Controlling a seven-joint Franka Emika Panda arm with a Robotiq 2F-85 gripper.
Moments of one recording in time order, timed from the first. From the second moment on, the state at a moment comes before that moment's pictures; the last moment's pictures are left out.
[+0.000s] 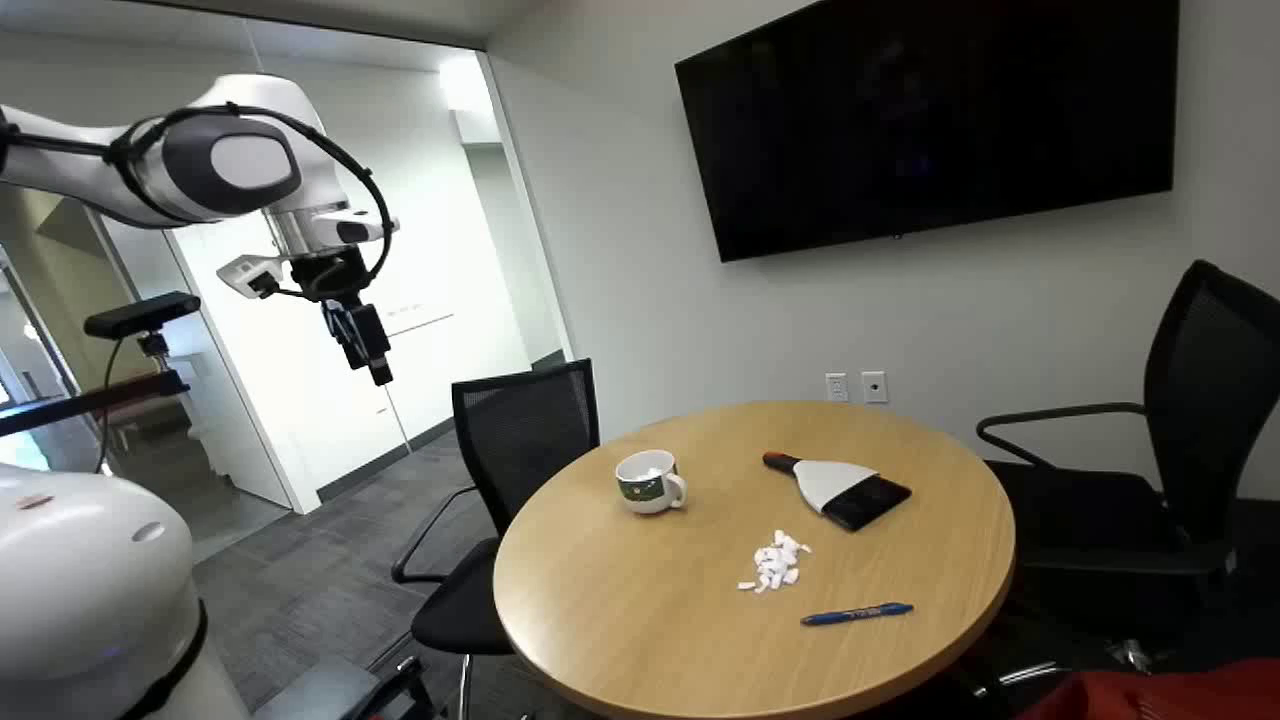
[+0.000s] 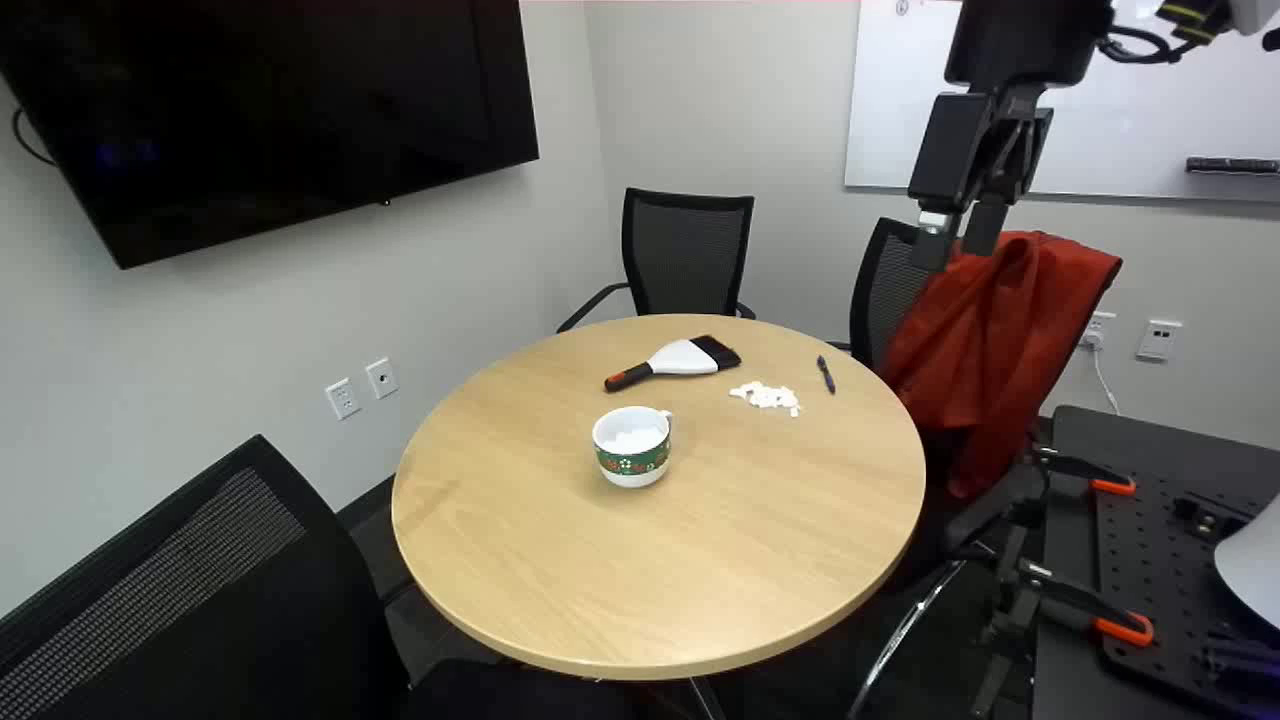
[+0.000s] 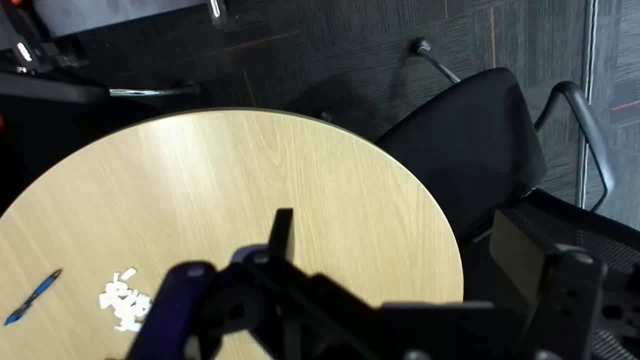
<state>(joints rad) 0.12 -0.74 0.21 -2.60 0.30 2.00 0.41</state>
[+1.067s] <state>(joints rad) -0.10 -0.68 0.09 -2.59 0.11 2.17 0.38</state>
